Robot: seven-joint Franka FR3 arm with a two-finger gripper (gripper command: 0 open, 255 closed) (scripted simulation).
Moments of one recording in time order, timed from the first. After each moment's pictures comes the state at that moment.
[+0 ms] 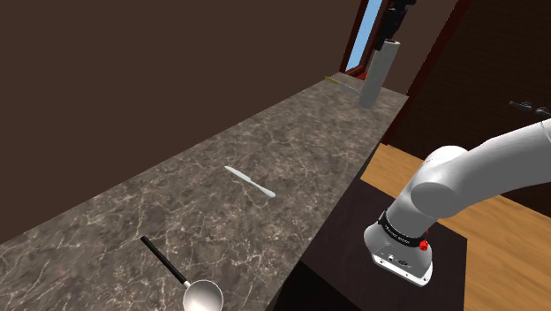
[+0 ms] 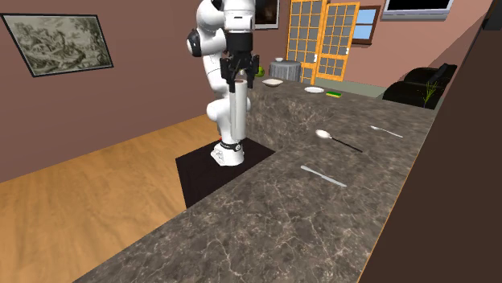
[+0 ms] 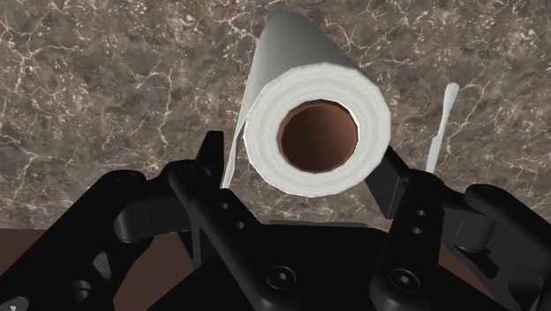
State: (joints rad) arm -0.09 -0.55 -0.29 -1.89 -0.17 1.39 -0.38
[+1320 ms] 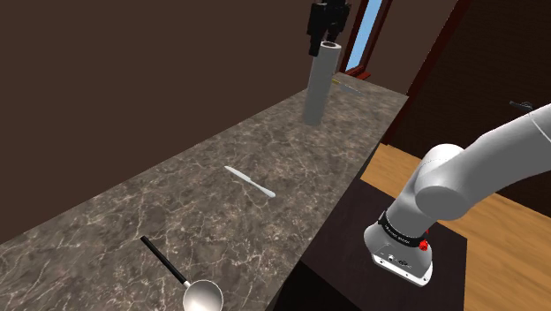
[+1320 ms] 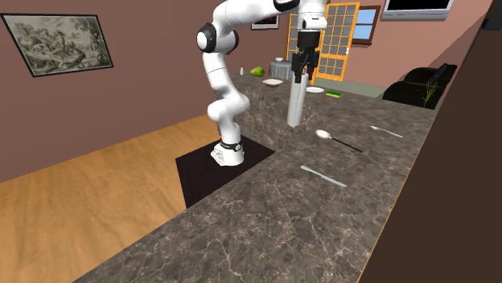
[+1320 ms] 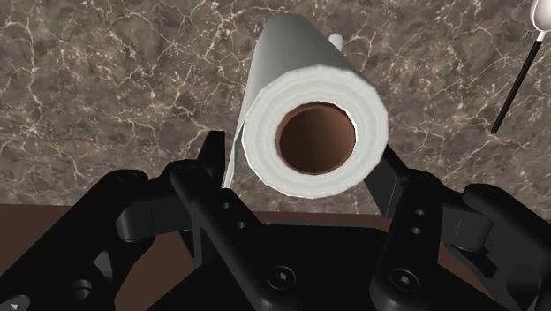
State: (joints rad) arm 0.02 -0.44 0.09 -1.83 0.01 1.42 0.11
